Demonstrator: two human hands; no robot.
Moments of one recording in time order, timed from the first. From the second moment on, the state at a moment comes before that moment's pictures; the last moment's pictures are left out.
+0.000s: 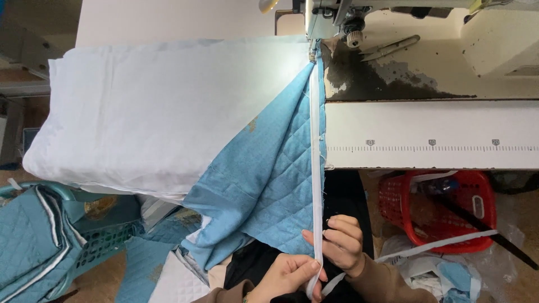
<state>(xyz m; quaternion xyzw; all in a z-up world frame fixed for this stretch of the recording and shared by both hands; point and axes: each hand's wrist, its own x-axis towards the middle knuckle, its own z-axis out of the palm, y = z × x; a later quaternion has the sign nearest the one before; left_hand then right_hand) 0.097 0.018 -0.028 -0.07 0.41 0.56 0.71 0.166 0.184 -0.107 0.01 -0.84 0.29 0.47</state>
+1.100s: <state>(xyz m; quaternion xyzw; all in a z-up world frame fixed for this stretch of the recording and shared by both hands) 0.036 0.042 0.015 0.65 0.72 0.24 -0.06 0.160 0.192 -0.077 0.08 -0.85 0.30 0.43</state>
